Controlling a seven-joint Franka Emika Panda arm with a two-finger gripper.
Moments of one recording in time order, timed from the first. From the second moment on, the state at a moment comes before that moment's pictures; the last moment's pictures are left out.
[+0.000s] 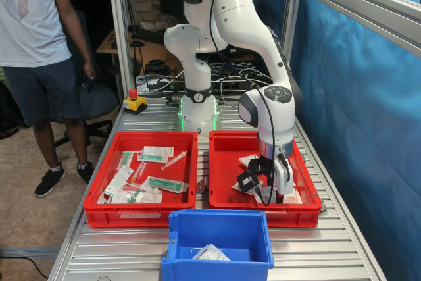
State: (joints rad) arm 0.15 0.54 0.21 -2.08 -0.10 2.64 2.67
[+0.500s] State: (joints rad) arm 0.15 0.54 0.19 -2.08 -0.10 2.64 2.67
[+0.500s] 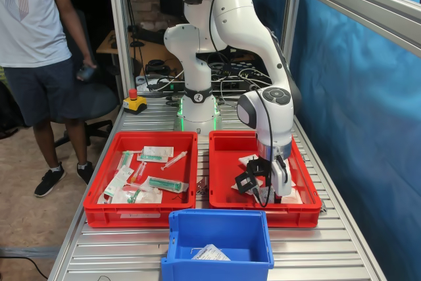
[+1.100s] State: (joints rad) arm 0.15 0.55 0.17 -2.07 -0.10 2.64 2.67
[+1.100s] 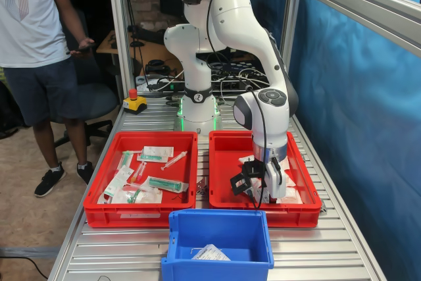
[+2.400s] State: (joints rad) arm 0.16 0.57 0.14 -2.05 -0.10 2.64 2.67
